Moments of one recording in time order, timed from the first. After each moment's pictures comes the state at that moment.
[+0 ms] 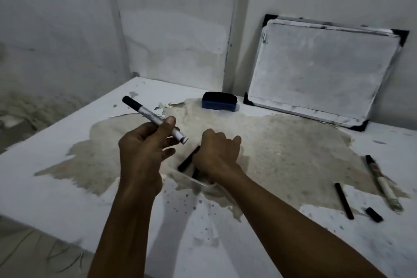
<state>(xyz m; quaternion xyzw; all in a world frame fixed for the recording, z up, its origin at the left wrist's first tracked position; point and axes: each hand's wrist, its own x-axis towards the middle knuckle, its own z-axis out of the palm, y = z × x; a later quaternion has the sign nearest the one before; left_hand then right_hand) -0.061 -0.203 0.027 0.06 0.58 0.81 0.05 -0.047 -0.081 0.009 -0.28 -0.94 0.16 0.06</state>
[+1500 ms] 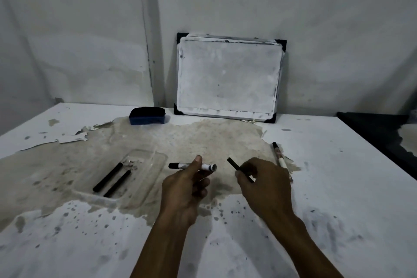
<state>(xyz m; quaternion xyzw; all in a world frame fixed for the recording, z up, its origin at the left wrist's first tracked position) 0.067 -0.047 -0.011 0.01 0.51 0.78 0.36 0.183 0.055 0.000 -0.37 -0.85 0.19 0.33</state>
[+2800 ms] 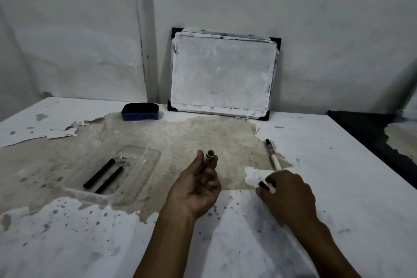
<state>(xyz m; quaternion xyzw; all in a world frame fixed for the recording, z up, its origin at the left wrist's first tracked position) 0.075 -0.033 -0.005 -0.11 0.25 0.77 0.57 0.228 0.075 -0.006 -0.50 -0.85 0.12 0.15</state>
